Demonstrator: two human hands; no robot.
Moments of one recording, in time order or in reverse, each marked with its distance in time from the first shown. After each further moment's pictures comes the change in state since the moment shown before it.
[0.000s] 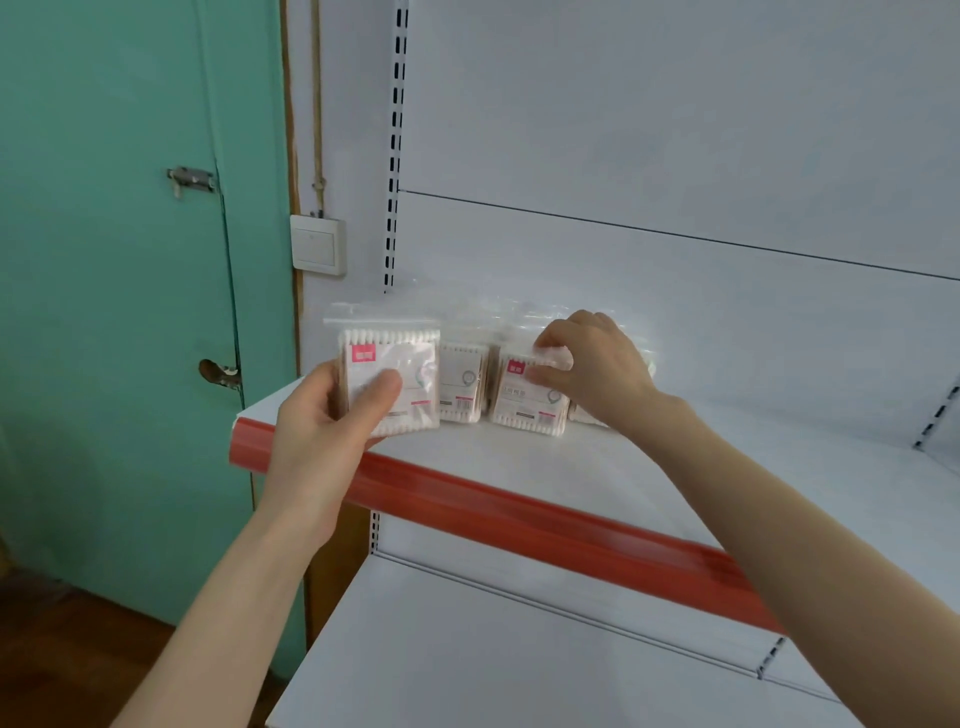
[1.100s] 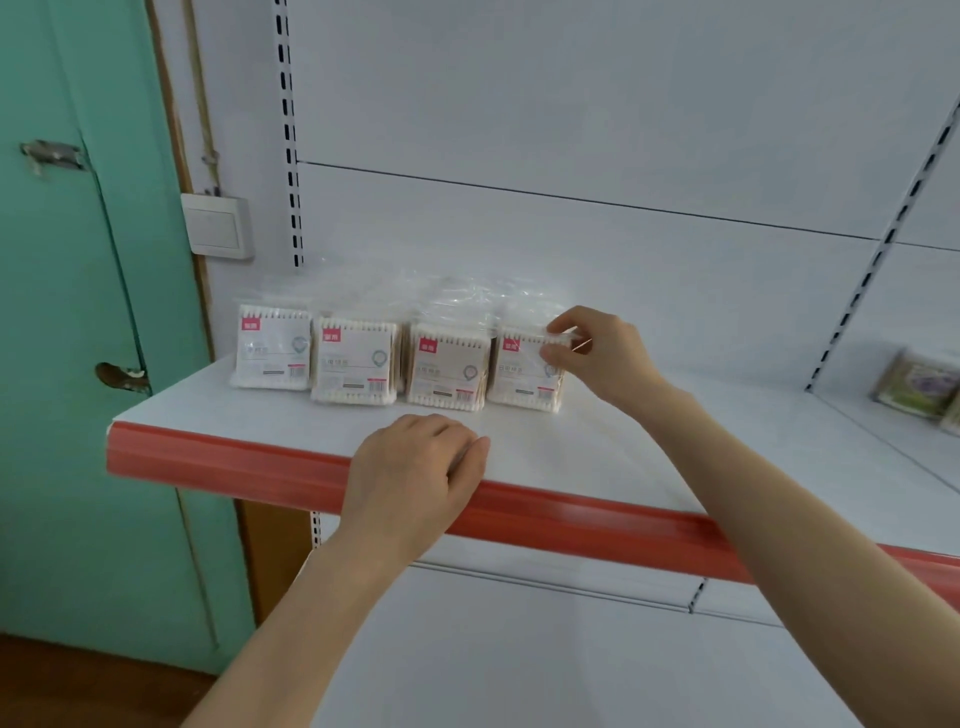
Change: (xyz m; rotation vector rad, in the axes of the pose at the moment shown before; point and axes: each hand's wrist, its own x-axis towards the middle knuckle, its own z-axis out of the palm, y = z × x) left_hand -0.025 -0.053 0.081 0.998 -0.306 0.712; right_hand -0.036 0.072 -0.014 0.361 0.070 0.282
